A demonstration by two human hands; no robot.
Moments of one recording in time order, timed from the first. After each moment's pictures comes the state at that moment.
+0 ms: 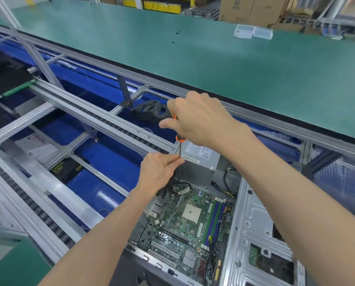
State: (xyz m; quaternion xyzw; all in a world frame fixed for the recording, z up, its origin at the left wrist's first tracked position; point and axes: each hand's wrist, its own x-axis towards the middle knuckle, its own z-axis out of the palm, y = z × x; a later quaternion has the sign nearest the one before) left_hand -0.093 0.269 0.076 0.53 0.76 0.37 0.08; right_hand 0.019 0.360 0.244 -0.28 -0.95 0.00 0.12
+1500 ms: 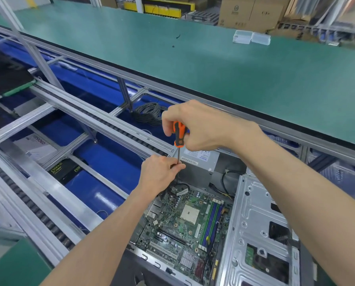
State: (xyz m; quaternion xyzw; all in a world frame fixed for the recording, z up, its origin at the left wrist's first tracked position) left_hand -0.089 0.269 0.080 0.56 0.79 0.27 0.05; right_hand 0.035 0.361 0.264 -0.13 -0.98 0.14 0.02
